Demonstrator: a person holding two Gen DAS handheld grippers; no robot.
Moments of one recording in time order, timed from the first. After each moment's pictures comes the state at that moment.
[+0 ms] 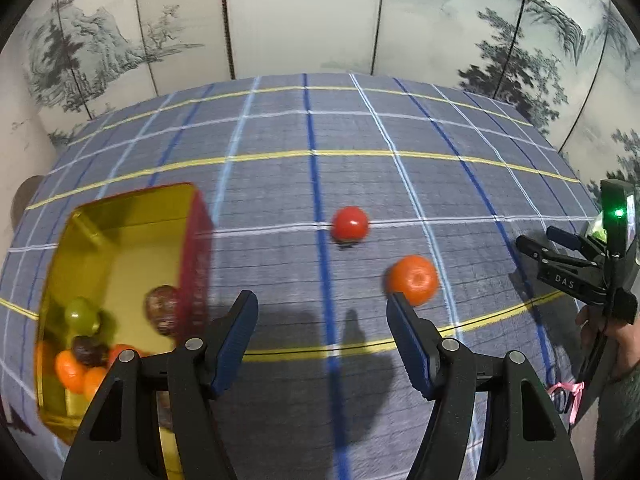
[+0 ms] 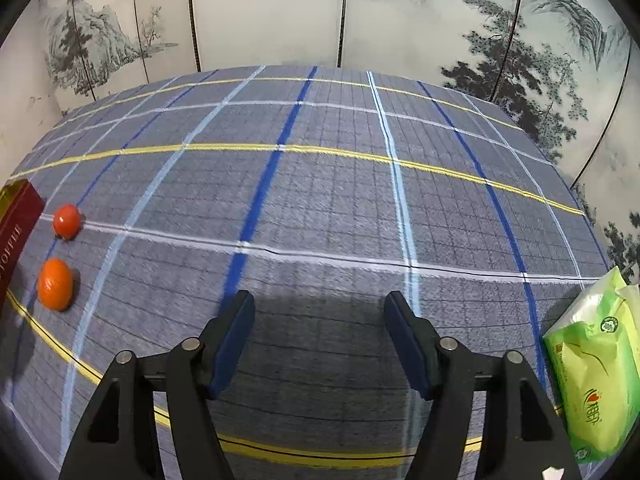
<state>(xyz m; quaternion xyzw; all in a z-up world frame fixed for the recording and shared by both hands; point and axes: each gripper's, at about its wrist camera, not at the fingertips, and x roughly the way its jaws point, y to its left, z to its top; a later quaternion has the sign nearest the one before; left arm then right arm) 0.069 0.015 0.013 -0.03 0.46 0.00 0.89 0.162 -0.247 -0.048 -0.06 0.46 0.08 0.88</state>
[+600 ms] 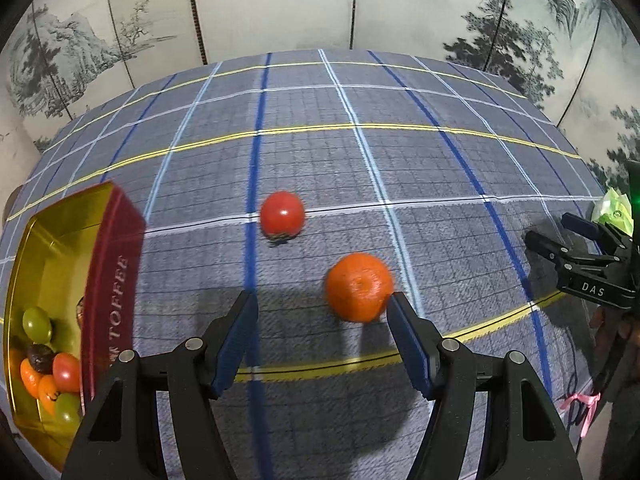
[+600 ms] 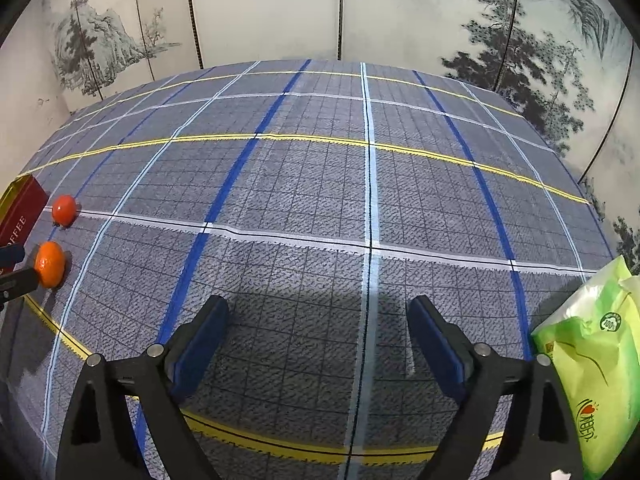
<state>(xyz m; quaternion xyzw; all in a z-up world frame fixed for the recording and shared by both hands) 0.097 -0.034 -0.018 -0.01 0.48 -0.02 0.87 0.162 -0.279 -0.056 -0.04 0.46 0.11 0.88</state>
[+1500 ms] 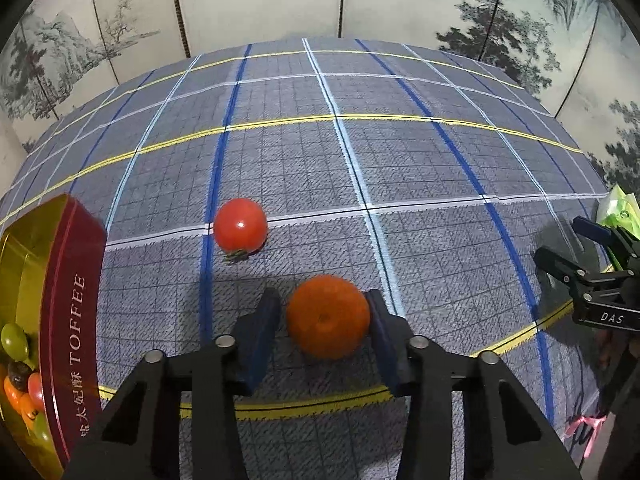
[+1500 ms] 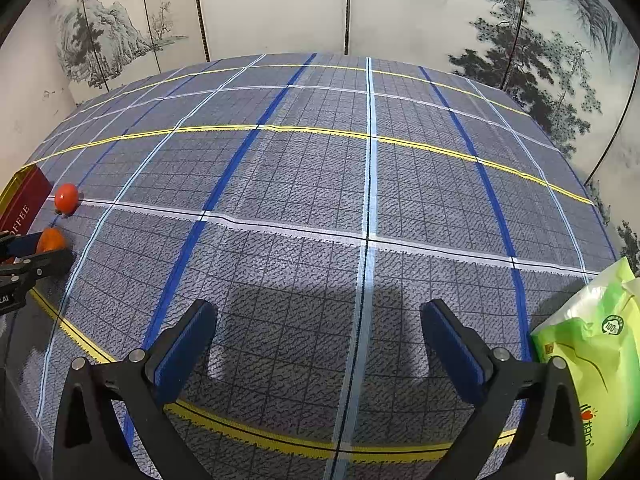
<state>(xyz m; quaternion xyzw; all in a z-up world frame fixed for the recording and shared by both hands) 0.123 -0.050 -0.038 0.00 0.49 -0.03 0.87 0.161 -0.284 -0.059 -0.05 0.47 0.12 0.87</state>
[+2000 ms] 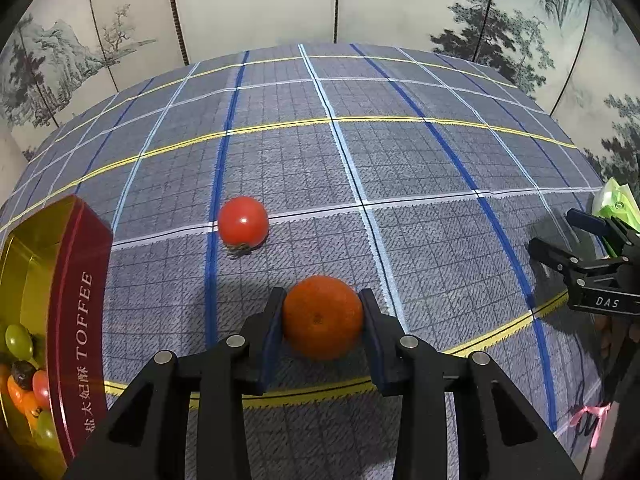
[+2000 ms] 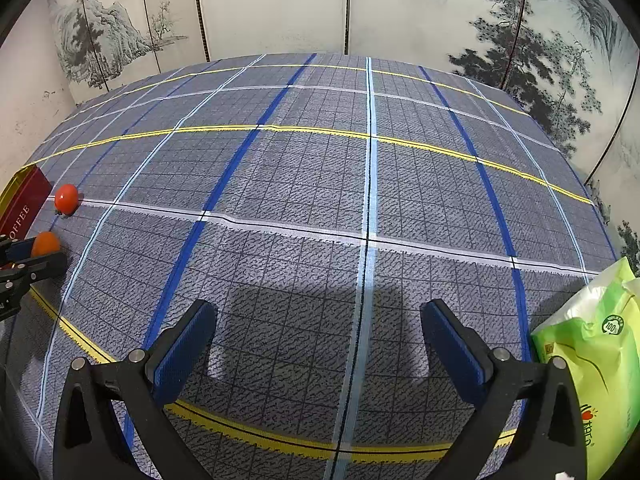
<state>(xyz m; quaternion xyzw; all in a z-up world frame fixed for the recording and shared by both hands) 0.112 -0.049 -0.033 0.00 0.49 -0.03 0.87 0.161 -0.284 -0.059 -0.05 0.47 0.12 0.87</state>
